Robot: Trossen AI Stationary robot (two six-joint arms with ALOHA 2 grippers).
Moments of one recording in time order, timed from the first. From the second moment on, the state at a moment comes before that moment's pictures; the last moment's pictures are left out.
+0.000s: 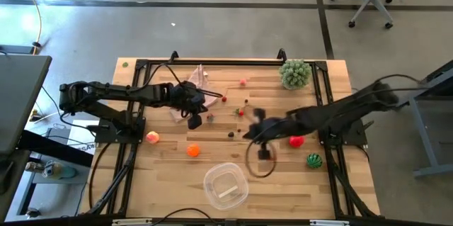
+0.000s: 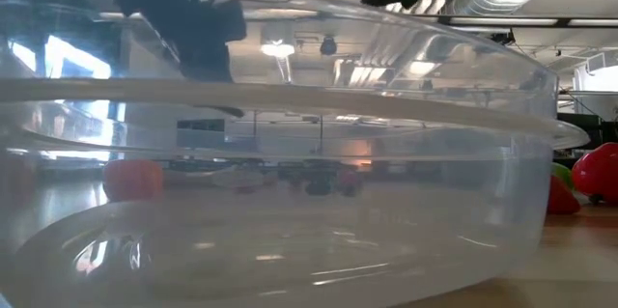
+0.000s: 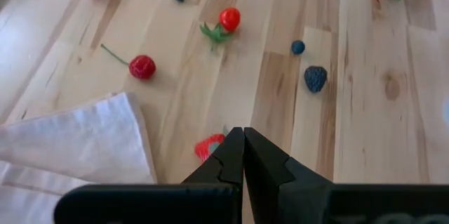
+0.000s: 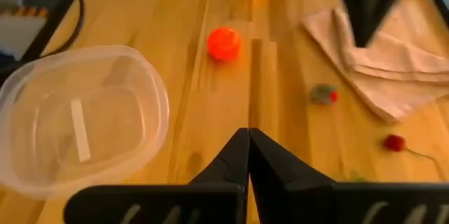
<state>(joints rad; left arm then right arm) 0.33 1.30 0.74 -0.27 0.06 -0.06 0.29 1.48 1.12 -0.36 0.20 0.04</state>
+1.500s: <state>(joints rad) -0.13 0.73 0.52 -0.33 -0.20 -0.16 0.33 1.94 1.28 -0.31 0.01 0.12</state>
